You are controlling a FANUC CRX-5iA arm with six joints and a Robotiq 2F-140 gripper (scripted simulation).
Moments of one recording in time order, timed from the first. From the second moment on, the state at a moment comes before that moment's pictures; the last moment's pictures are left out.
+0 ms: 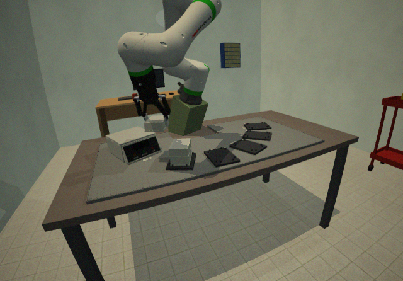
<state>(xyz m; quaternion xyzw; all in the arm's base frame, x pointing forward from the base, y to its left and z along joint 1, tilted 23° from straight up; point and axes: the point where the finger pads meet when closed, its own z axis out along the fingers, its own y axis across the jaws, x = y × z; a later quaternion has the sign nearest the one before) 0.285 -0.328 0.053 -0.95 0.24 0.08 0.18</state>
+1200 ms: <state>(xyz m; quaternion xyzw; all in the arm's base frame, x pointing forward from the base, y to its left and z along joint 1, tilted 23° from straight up) 0.352 -0.255 0.090 -0.95 0.24 0.08 0.18</state>
